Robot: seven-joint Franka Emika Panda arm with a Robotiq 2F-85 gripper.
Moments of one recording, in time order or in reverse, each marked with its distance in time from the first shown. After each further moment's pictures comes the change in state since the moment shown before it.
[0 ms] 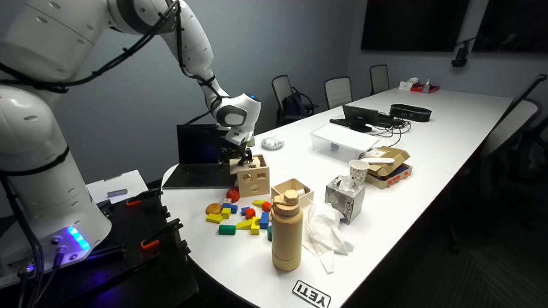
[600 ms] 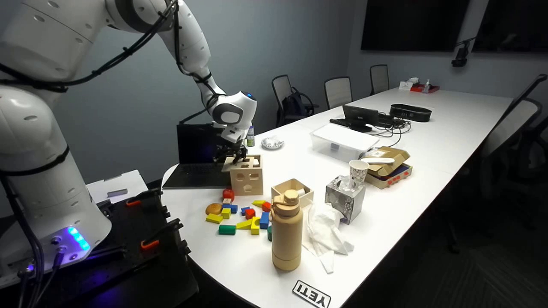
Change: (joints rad) arm 0.000 -0.019 0.039 -0.018 0.015 -0.015 -0.025
